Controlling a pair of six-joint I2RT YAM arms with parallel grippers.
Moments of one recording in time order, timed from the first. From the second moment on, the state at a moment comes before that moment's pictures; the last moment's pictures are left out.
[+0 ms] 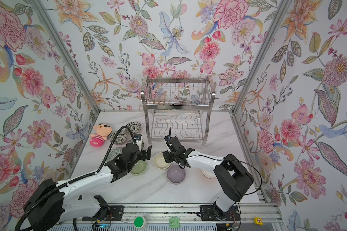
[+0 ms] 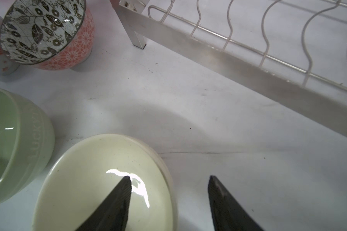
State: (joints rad) left arm -0.73 1.23 0.61 0.13 -0.41 -0.23; right arm 0.78 1.65 0.93 -0.14 0.05 0.24
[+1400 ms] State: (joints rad) left arm -0.73 1.29 0.59 0.26 -0.23 -0.31; right arm 0.60 1.49 0.91 -0.34 0.31 0.22
